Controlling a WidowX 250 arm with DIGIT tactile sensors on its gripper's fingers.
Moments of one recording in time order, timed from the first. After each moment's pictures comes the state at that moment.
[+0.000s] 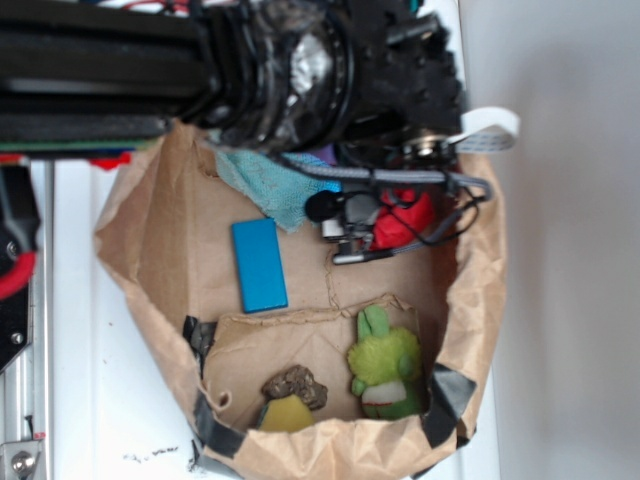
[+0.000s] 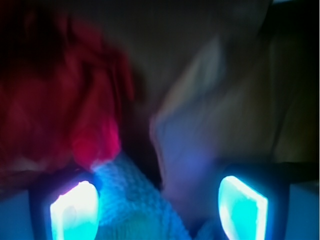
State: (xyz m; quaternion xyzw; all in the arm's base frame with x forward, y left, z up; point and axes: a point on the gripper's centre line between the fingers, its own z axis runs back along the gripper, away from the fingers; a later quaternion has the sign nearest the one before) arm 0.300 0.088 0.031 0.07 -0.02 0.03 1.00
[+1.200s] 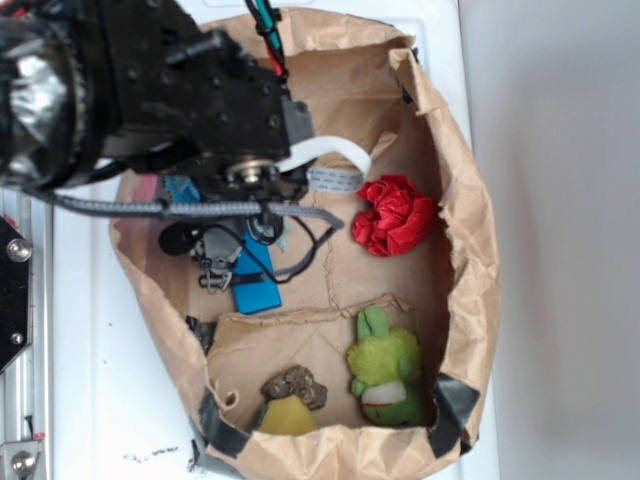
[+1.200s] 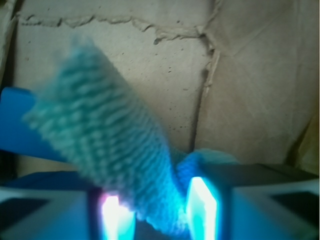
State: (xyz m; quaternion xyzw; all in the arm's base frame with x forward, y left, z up) arm 0.234 0.068 0.049 0.04 -0.02 0.00 1.00
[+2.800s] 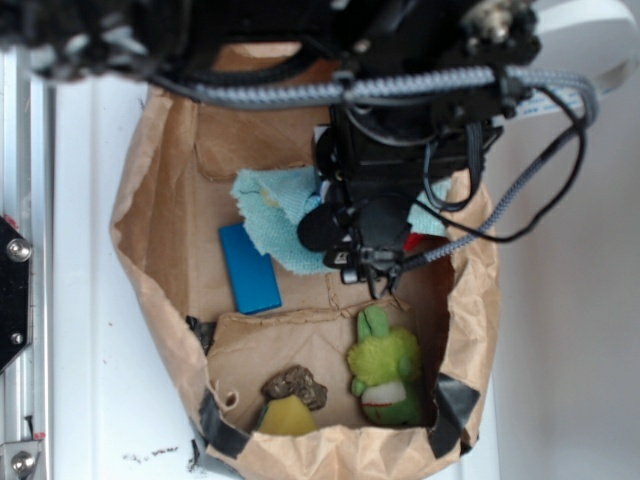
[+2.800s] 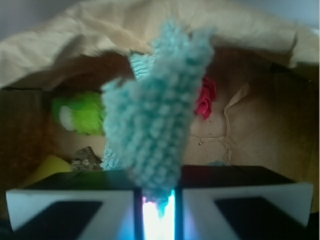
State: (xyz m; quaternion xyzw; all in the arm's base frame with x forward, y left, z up) arm 0.295 0.049 0.158 -0.07 -0.07 0.04 0.99
